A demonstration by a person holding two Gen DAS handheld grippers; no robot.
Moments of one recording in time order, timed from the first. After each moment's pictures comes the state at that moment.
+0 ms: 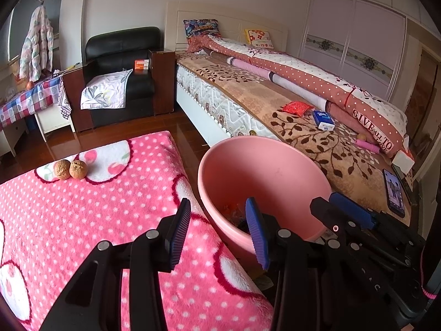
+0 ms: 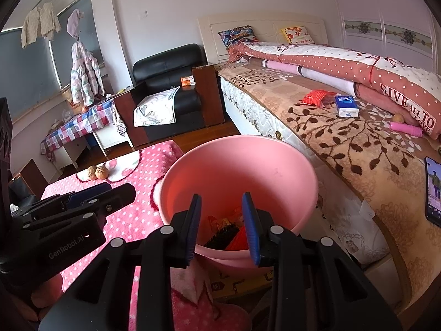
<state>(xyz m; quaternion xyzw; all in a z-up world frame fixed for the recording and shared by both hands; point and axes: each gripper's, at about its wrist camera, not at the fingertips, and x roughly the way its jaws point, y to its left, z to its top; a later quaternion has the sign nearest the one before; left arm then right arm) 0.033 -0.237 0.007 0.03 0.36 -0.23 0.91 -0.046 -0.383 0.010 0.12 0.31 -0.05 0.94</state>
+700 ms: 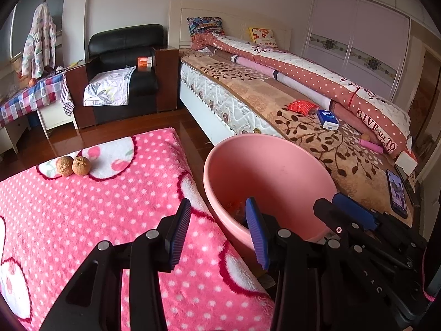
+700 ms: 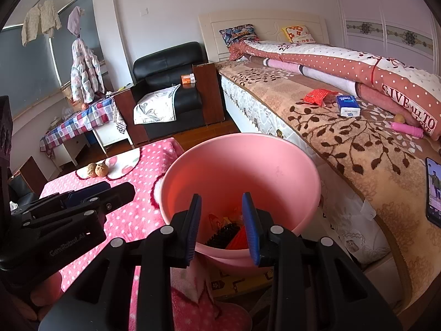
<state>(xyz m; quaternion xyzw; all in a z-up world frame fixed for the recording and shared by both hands) 0.037 -0.234 0.003 0.02 0.36 -0.22 0.91 -0.047 -0.380 0.007 0.12 0.31 -0.05 0.94</state>
